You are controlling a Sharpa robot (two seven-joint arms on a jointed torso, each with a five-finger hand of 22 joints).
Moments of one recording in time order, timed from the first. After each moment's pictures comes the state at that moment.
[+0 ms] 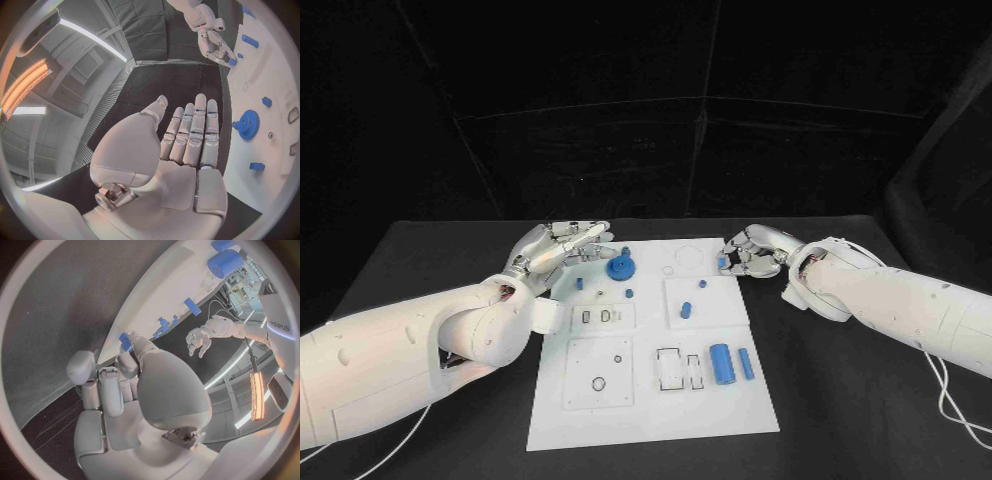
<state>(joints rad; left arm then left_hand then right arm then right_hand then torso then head) 1.19 -0.87 -0.10 1.56 0.06 -0.26 0.52 1.31 0.02 0.17 0.04 0.05 0.91 0.23 0.11 0.07 0.99 0.18 0.14 0.07 1.05 0.13 0.29 0.22 0.17 0.85 0.25 0.26 0.11 1.12 -0.73 0.03 1.10 -1.20 -0.24 0.21 1.40 -0.02 0.18 0.06 0.20 1.00 0.14 0.14 0.09 1.30 0.05 1.15 1.14 1.47 -0.01 1.52 1.31 0.12 1.25 0.10 1.31 1.01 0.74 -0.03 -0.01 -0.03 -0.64</state>
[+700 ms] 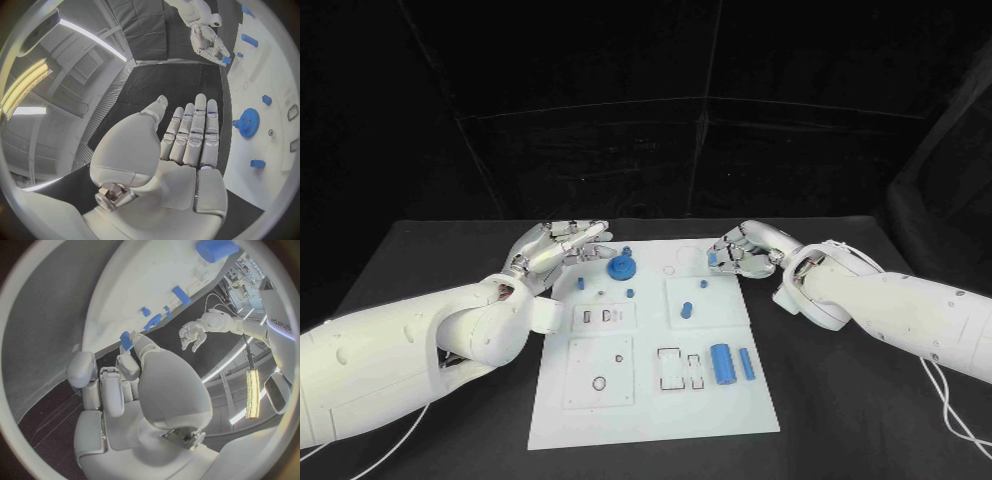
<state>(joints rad) 1.19 -0.88 -0.10 1.56 0.06 -0.26 0.52 1.31 0.02 0.17 0.04 0.05 0.91 0.23 0.11 0.07 0.99 0.18 0.14 0.07 1.05 0.13 0.29 0.22 0.17 0.85 0.25 0.26 0.11 1.13 -0.79 0.03 1.31 -1.16 -0.34 0.14 1.38 0.00 0.21 0.05 0.25 1.04 0.13 0.16 0.09 1.32 0.03 1.17 1.15 1.47 -0.03 1.52 1.31 0.12 1.26 0.08 1.33 1.02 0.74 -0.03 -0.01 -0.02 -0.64</state>
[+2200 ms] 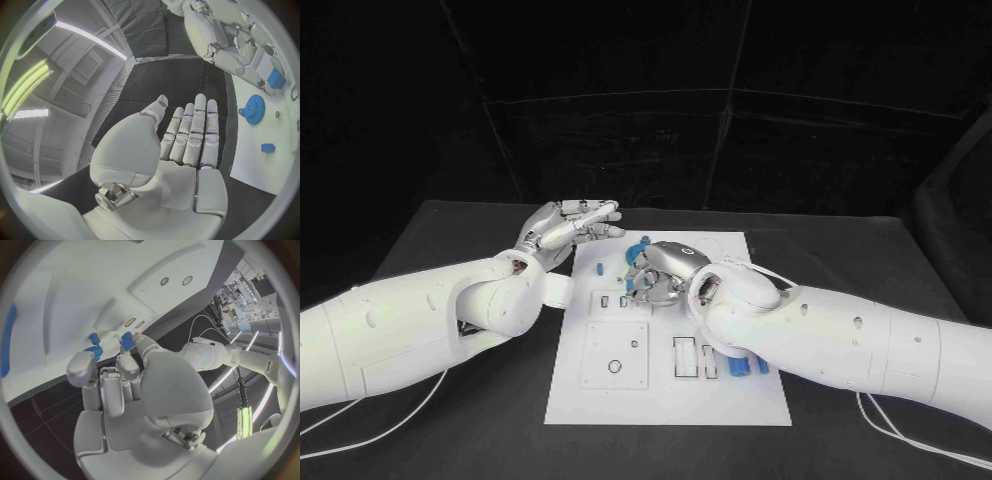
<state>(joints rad) 1.20 -0.88 -0.10 1.52 0.06 -0.26 0.53 1.31 0.02 0.17 0.02 0.05 0.91 0.23 0.11 0.07 0.99 0.18 0.14 0.07 1.05 0.13 0.29 0.22 0.17 0.85 0.25 0.26 0.11 1.12 -0.47 -0.03 1.44 -1.51 -0.35 -0.26 1.34 -0.02 0.22 0.07 0.29 1.03 0.13 0.13 0.09 1.32 0.04 1.15 1.15 1.47 -0.03 1.52 1.31 0.12 1.26 0.08 1.32 1.01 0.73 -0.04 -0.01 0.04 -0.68</state>
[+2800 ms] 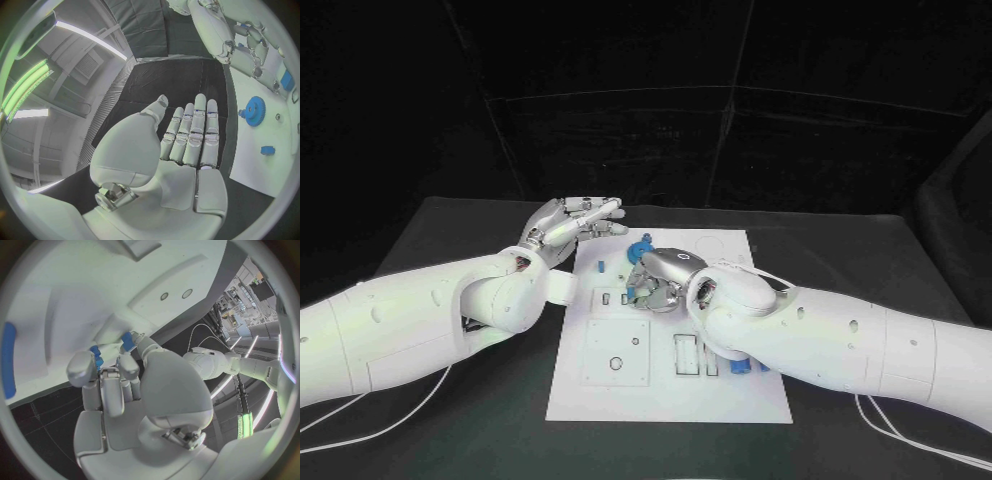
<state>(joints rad) 1.20 -0.87 -0.10 1.52 0.06 -0.26 0.53 1.31 0.02 0.17 0.02 0.05 0.91 0.23 0.11 0.07 0.99 0.18 0.14 0.07 1.05 0.13 0.29 0.22 0.17 0.85 0.25 0.26 0.11 1.12 -0.46 -0.05 1.43 -1.55 -0.29 -0.28 1.35 -0.03 0.22 0.06 0.29 1.03 0.13 0.12 0.09 1.32 0.04 1.15 1.15 1.47 -0.03 1.52 1.31 0.12 1.26 0.08 1.32 1.01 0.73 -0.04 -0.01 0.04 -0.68</state>
